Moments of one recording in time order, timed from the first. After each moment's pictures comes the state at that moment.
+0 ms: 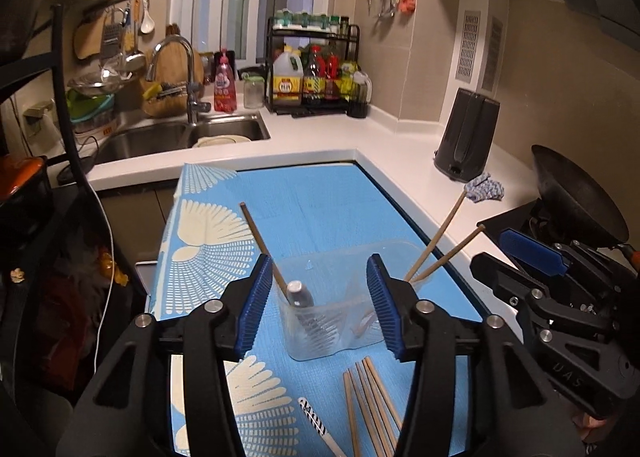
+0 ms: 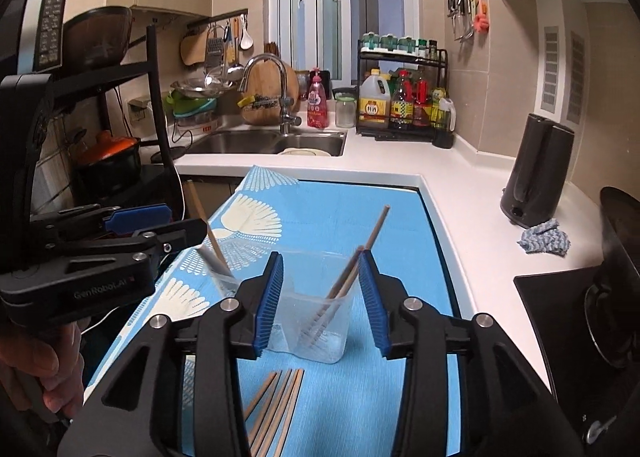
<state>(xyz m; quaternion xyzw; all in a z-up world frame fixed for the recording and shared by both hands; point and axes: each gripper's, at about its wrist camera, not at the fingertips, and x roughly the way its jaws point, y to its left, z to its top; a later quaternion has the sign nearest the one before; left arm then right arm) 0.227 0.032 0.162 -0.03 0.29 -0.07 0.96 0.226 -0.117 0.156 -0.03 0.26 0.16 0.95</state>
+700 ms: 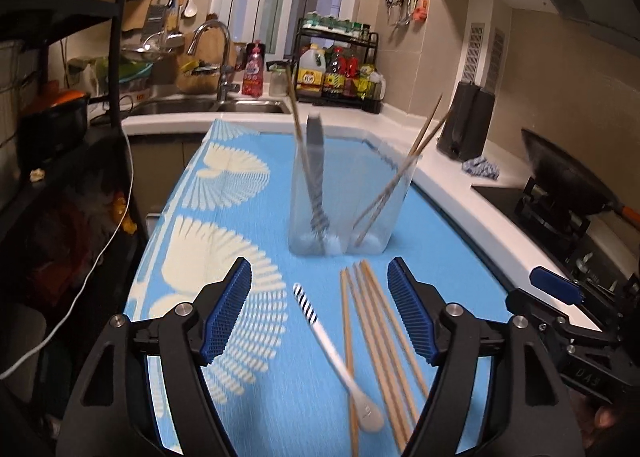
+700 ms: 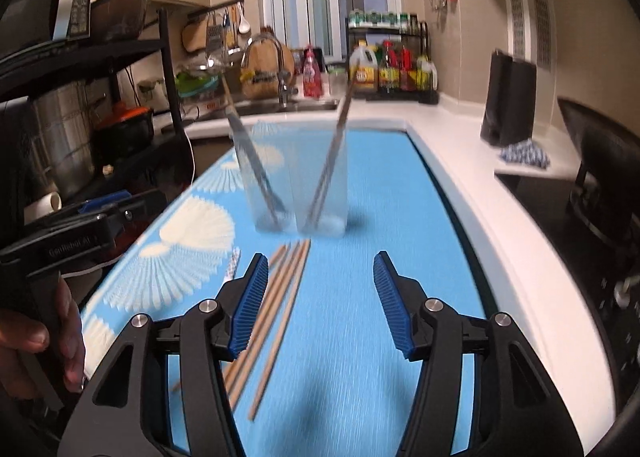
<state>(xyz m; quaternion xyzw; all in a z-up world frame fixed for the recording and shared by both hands) 0.111 0.039 0.059 -0.07 0.27 -0.04 0.96 0.100 -0.154 0.048 0.00 0.30 0.15 0.94</state>
